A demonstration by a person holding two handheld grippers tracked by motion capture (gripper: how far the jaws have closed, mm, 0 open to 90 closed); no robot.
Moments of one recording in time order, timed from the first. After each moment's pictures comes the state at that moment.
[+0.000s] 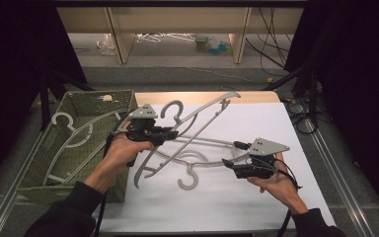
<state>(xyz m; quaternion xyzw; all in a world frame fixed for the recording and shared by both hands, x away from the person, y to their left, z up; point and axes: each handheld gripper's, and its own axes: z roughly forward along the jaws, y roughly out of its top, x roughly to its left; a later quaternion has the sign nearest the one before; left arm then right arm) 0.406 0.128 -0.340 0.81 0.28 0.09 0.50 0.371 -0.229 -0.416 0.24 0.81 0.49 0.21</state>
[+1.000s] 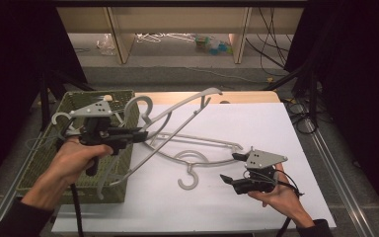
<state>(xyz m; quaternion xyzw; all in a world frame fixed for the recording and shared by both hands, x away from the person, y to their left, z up) 0.358 0.201 -0.282 0.80 0.31 0.08 0.52 0.340 -0.220 -0.414 0.22 0.84 0.46 0.19</state>
